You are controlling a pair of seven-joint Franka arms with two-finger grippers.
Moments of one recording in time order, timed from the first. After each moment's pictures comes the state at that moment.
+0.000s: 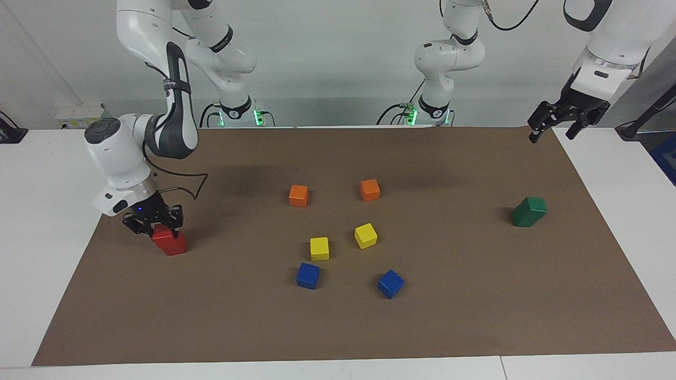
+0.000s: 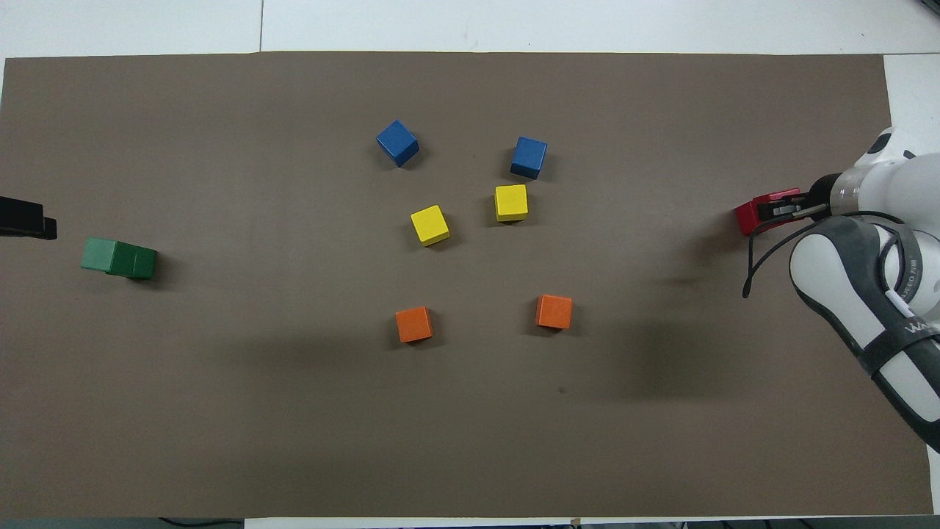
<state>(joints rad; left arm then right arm) 0.05 -0.06 -0.01 -1.62 0.00 1.61 0.02 -0.28 0.22 0.13 -2.04 0.02 2.45 -0.34</state>
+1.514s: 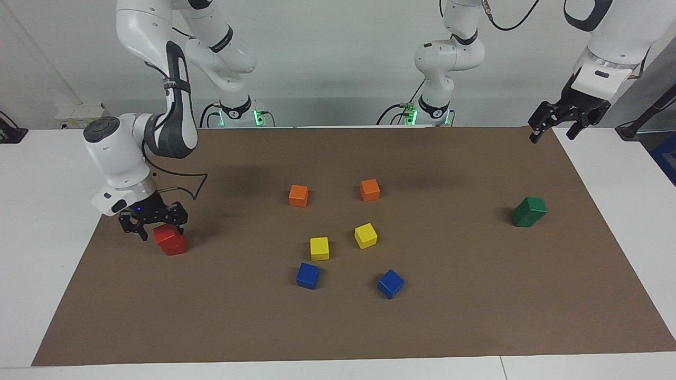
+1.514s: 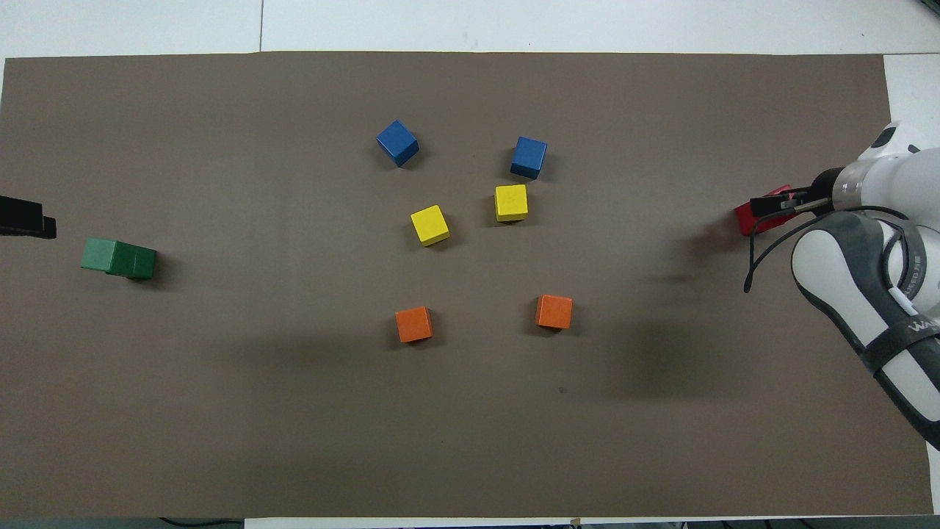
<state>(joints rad) 0.05 -0.06 -0.01 -1.62 0.00 1.62 0.02 -0.27 0.22 0.14 -2.00 0.02 2.42 -0.29</state>
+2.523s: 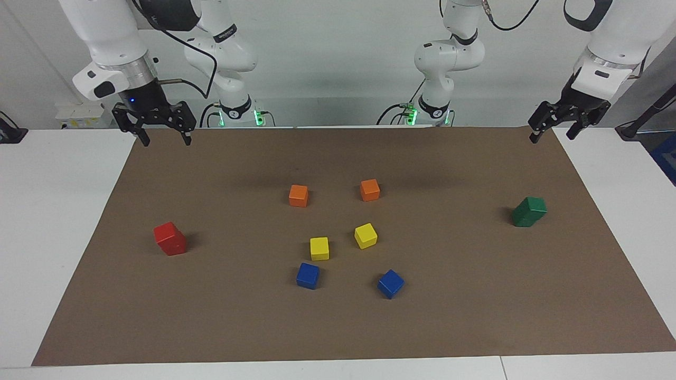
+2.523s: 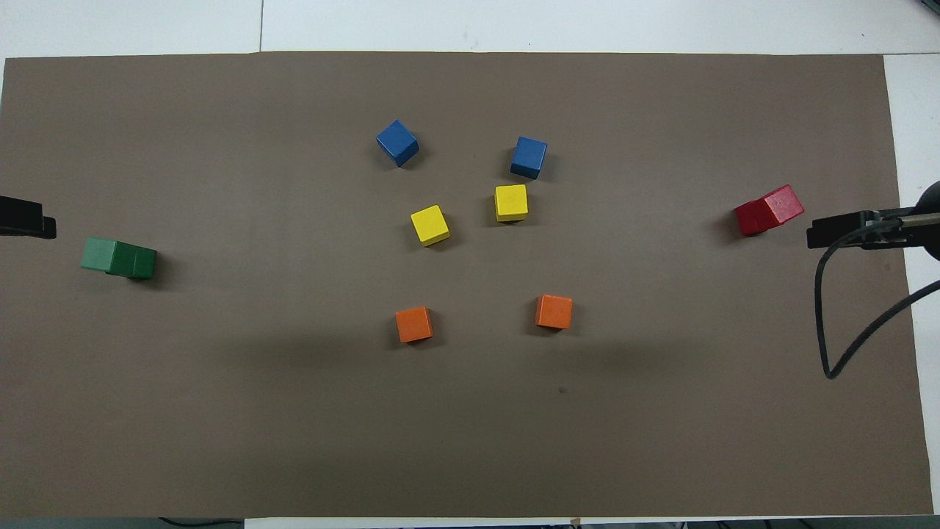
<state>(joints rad) 0.05 -0.06 -0.01 -1.62 0.00 1.62 0.02 -0.15 -0.14 0.14 -1.75 0.02 1.68 -0.01</state>
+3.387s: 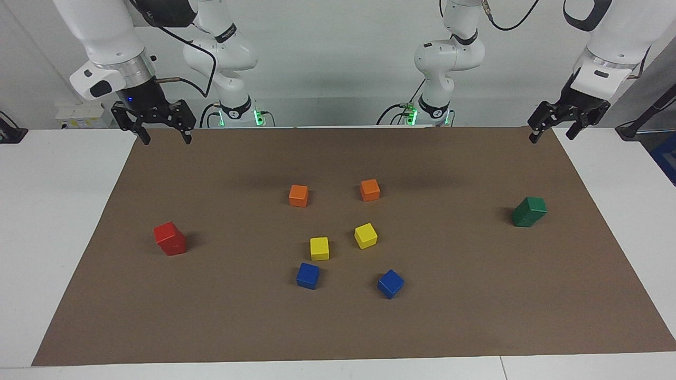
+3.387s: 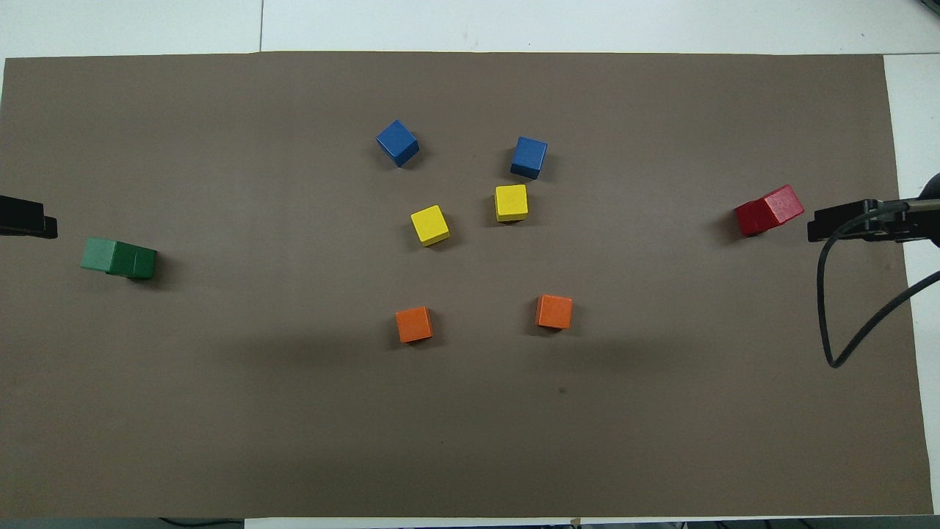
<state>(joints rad) 0.05 -0.06 -0.01 -1.62 0.00 1.62 0.02 0.01 -0.09 -0.01 -1.67 0.02 1.63 0.03</state>
